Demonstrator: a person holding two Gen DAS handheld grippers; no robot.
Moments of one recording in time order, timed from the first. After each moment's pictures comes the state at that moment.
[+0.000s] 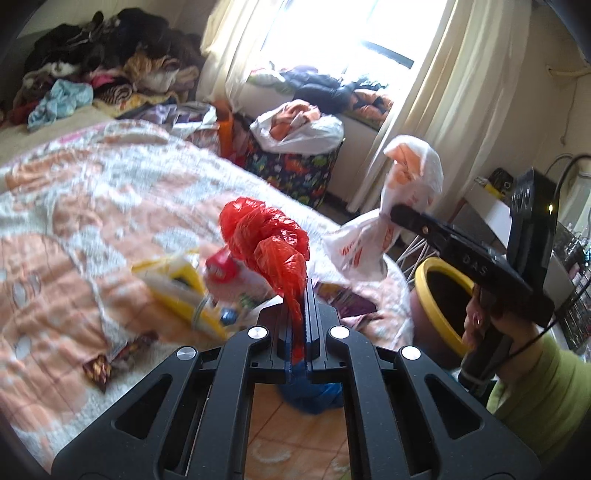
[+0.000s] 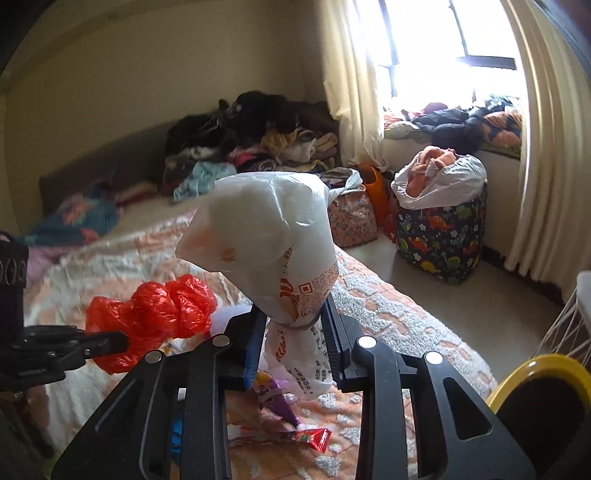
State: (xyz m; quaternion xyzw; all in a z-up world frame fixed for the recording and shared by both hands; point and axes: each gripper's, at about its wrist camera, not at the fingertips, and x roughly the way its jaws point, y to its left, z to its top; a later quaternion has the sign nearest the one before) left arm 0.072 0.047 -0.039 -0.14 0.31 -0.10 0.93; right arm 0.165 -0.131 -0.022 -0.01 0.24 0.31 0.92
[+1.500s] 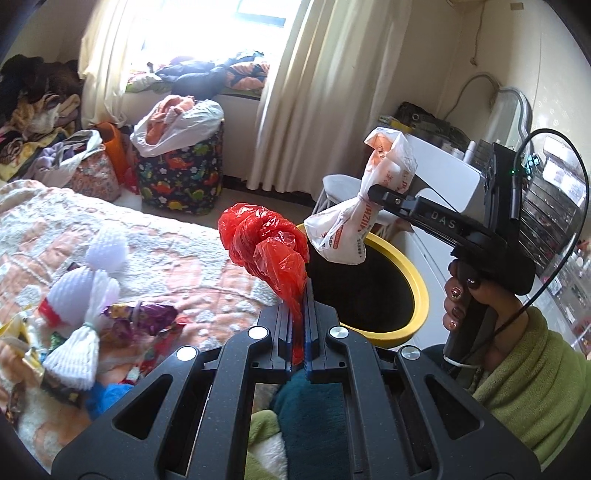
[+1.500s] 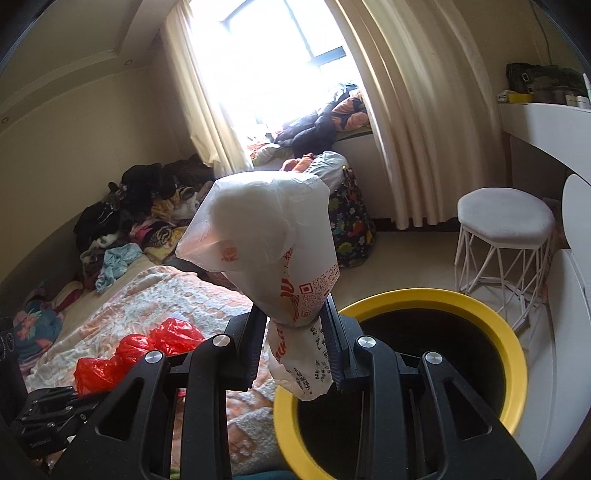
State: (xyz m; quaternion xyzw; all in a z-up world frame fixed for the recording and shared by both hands) left arm 0.089 -0.123 -0.030 -0.04 0.32 -0.28 0.90; right arm 0.114 -0.337 -0.014 0.14 0.23 0.10 0.96
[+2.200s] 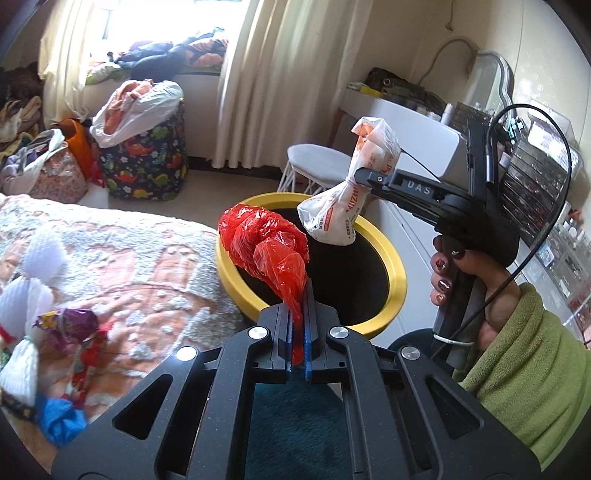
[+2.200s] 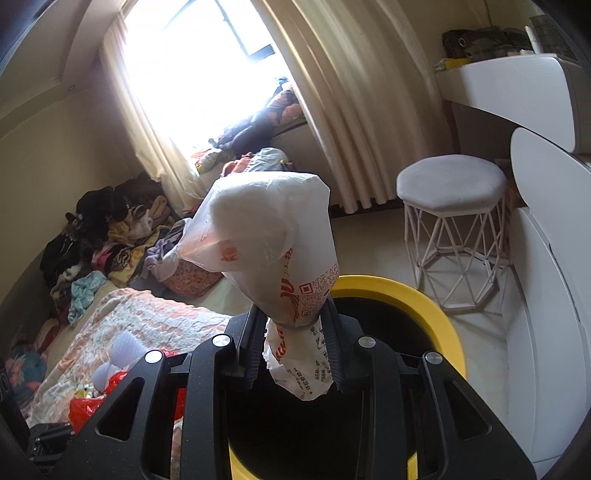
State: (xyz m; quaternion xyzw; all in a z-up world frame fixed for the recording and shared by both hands) left arm 0.105 -0.191 -0.055 0.00 0.35 -0.34 0.87; right arm 0.114 -0.411 -0.043 0.21 0.25 0.01 0.95
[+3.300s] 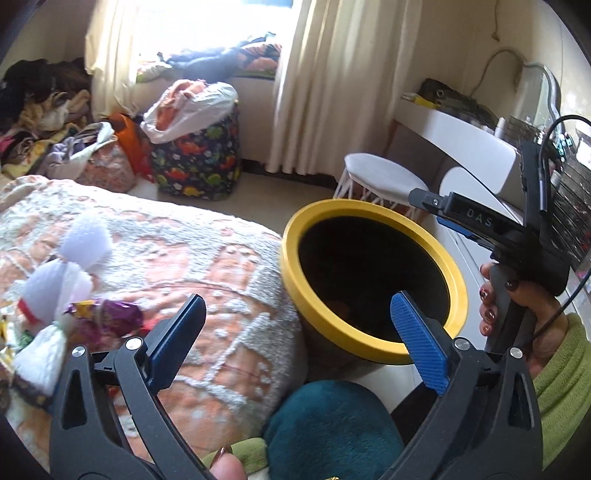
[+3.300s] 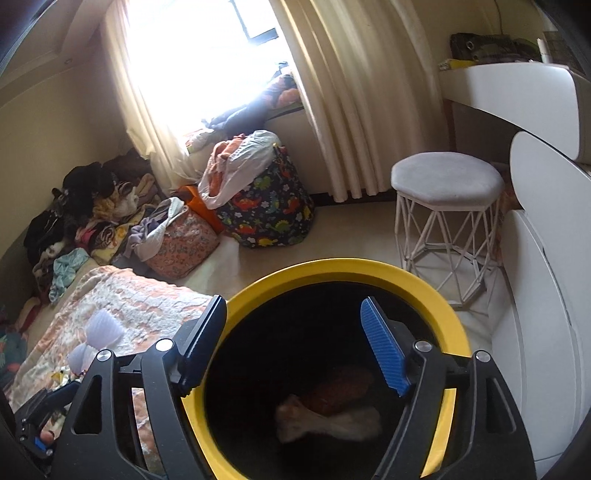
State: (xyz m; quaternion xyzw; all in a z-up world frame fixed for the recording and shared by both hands) left arm 0.120 -0.164 -0.065 -0.01 0.34 -0.23 0.91; right arm 0.124 -0.380 -0.053 0.16 0.28 0.00 0.95
